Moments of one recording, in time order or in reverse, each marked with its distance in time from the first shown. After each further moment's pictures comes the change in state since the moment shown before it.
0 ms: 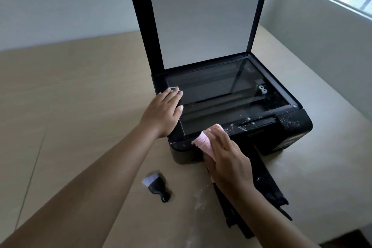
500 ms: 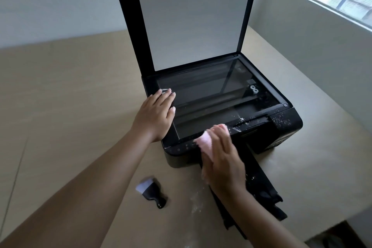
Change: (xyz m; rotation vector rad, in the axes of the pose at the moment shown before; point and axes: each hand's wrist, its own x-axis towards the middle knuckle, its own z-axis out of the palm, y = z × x) left_hand 0.003 -0.002 0.002 -0.014 0.036 0.000; right_hand 0.000 0.001 0.013 0.078 0.111 0.131
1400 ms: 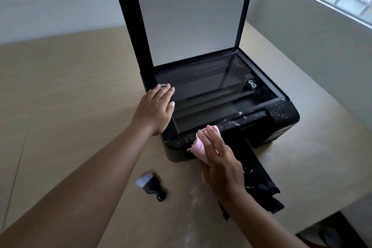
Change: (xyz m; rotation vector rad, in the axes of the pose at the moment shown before) left_hand 0.001 0.003 -0.001 -0.007 0.003 -0.016; right_hand -0.019 0.001 -0.001 -0.077 -0.038 -0.081
